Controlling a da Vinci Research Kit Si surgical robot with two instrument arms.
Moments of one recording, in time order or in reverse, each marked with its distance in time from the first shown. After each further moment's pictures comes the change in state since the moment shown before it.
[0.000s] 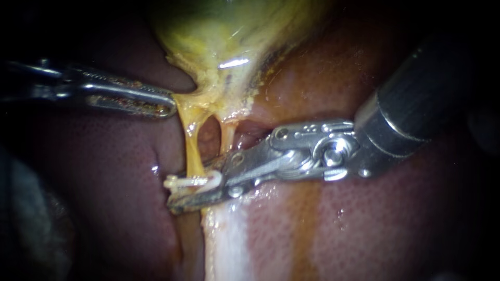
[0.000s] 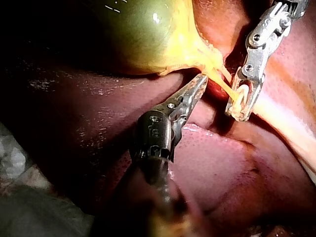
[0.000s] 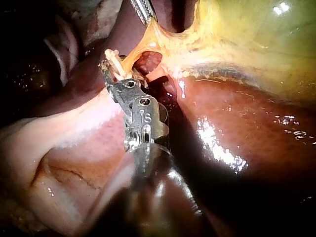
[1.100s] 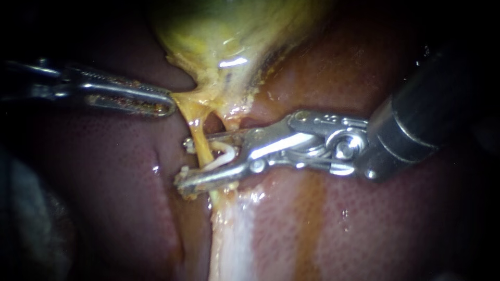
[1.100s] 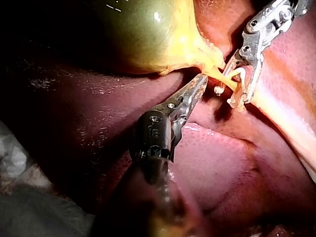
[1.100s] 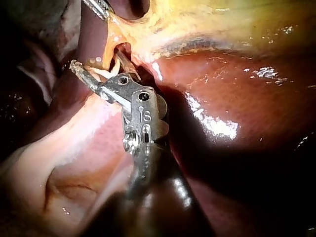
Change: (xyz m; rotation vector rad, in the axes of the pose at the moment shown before) right arm 0.001 0.002 -0.003 0.001 0.291 0.148; left arm 0.000 0.000 0.000 -0.001 0.000 0.001
